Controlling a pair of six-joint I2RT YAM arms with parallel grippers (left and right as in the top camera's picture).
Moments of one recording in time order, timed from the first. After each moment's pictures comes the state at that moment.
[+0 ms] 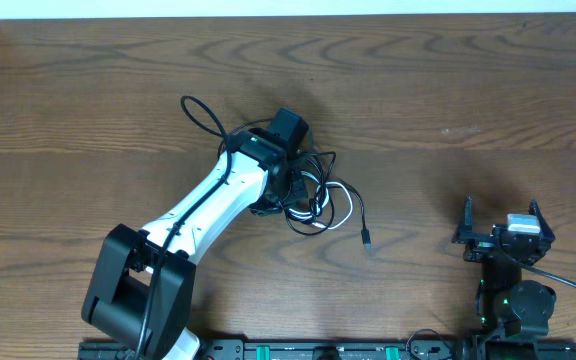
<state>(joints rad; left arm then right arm) -0.52 1.73 1.20 -0.91 0.13 -0.79 -0.05 0.01 0.01 -0.06 0.09 -0.09</state>
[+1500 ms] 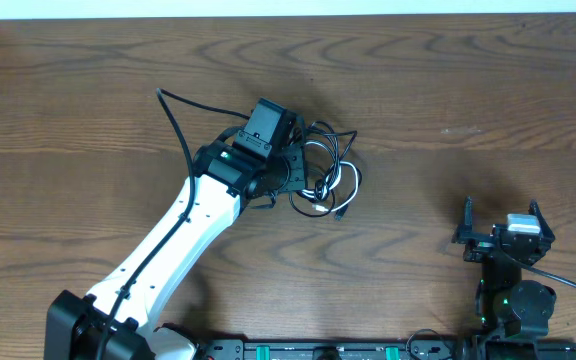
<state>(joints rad) -0.52 1.50 1.20 -0.80 0.14 -0.58 -0.05 0.01 0.01 -0.06 0.09 -0.09</state>
